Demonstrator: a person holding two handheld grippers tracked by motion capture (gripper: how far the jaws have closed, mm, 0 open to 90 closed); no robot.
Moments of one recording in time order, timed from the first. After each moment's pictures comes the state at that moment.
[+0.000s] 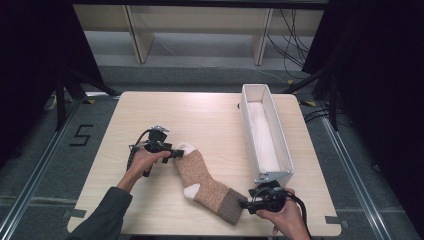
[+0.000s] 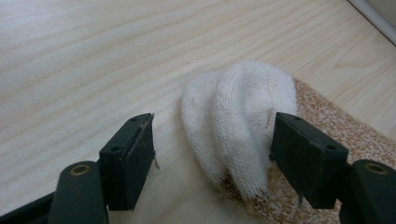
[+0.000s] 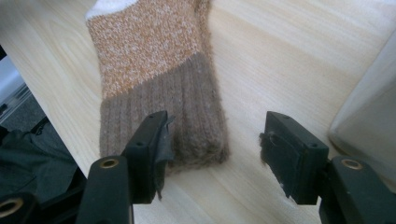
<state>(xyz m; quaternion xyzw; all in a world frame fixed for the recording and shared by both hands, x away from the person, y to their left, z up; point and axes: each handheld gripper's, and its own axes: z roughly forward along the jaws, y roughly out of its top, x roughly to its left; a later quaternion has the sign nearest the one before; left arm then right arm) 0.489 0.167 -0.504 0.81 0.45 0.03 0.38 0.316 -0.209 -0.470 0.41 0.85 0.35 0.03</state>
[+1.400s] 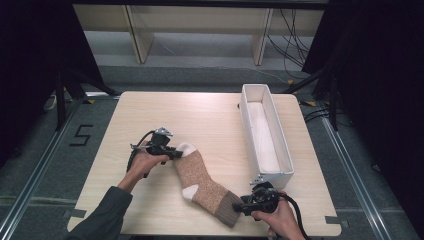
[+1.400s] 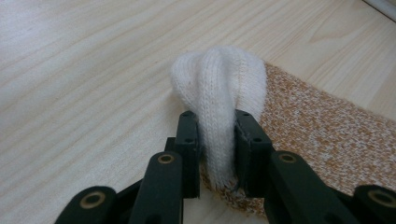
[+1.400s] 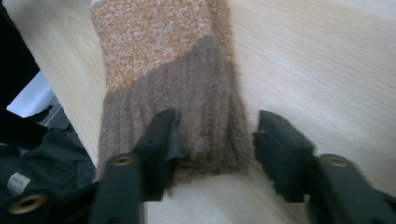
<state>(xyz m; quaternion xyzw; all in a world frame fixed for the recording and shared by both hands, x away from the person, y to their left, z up) 0.476 0.158 -0.496 0.85 0.38 0.06 0.37 0.321 -0.202 -0.494 0.42 0.84 0.35 -0.05</state>
